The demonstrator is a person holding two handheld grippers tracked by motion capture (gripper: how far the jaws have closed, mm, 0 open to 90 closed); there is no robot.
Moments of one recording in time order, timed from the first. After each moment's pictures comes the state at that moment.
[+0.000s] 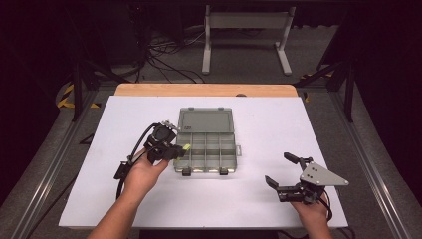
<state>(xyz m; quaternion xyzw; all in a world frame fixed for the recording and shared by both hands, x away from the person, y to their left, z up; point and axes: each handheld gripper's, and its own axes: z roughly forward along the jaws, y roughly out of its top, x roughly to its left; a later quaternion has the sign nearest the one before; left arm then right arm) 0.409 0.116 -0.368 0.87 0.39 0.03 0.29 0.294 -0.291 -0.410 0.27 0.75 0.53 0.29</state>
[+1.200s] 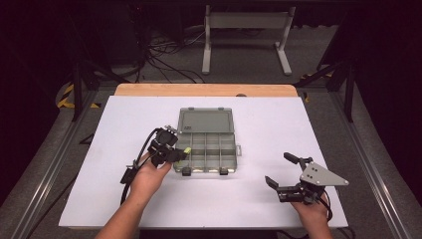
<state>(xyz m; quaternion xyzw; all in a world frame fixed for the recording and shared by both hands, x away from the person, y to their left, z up) 0.413 0.113 -0.397 0.86 0.42 0.02 0.29 0.294 -0.291 -0.410 0.27 0.75 0.53 0.29</state>
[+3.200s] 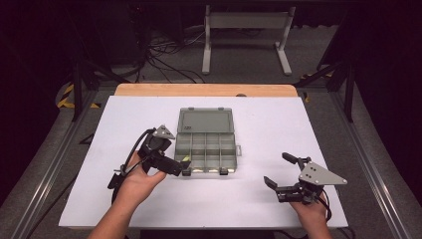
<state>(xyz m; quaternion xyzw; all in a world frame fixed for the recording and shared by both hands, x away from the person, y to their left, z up) 0.373 0.127 -0.357 0.87 0.33 0.08 0.35 0.296 -0.289 -0.411 0.27 0.75 0.53 0.28</state>
